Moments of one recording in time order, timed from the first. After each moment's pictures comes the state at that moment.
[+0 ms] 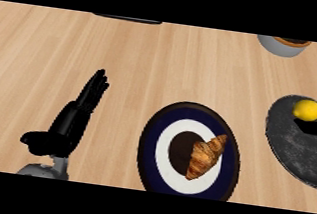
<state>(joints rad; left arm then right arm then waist) -0.04 0.05 -0.17 -1.60 0.00 0.03 -0.07 -0.46 -0.47 -0.23 -0.73 0.57 -0.44 0.16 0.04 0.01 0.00</state>
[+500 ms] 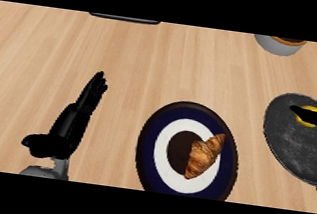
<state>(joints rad) -0.03 0.04 -0.16 -1.58 -0.01 0.04 -0.10 -0.57 -0.45 -0.41 -0.54 0.39 -0.48 -0.22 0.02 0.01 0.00</state>
